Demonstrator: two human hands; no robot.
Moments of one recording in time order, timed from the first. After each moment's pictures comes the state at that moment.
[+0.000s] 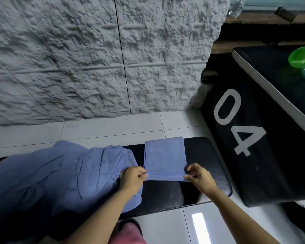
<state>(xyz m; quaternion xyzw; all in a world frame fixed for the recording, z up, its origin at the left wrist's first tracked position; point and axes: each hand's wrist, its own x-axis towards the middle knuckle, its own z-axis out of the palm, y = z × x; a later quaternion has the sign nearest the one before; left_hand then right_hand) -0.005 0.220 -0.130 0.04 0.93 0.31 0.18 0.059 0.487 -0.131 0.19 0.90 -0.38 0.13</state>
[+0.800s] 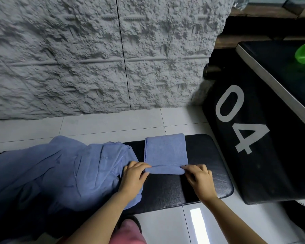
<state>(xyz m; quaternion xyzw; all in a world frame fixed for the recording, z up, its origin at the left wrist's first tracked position) 0.003 0.217 -0.148 0.19 0.93 0.31 0.05 0.074 0.471 -0.144 0.08 0.97 -0.24 -0.01</state>
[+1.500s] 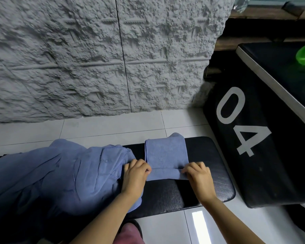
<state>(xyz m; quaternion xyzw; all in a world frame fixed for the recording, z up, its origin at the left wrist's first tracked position) -0.004 0.229 -0.144 0.18 0.96 0.22 0.00 0.063 0.468 -0.141 -0.01 0.97 -0.19 -0.12</state>
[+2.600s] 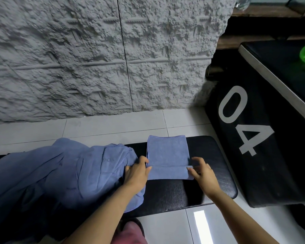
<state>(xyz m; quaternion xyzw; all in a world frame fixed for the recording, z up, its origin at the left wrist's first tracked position) -0.015 0.233 -0.126 0.10 0.95 0.22 0.17 0.055 0.479 -0.135 0.18 0.89 -0.41 0.05</state>
